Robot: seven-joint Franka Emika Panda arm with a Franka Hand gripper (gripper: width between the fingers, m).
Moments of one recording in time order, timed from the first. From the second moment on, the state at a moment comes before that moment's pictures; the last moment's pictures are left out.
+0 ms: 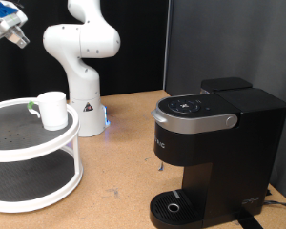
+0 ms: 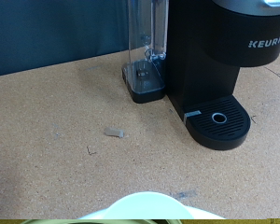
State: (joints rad) arm -0.31 -0.70 -0.62 -2.50 0.30 1.59 -1.21
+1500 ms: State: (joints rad) arm -0.30 -0.68 -0.62 -2.53 0.30 1.64 -1.24
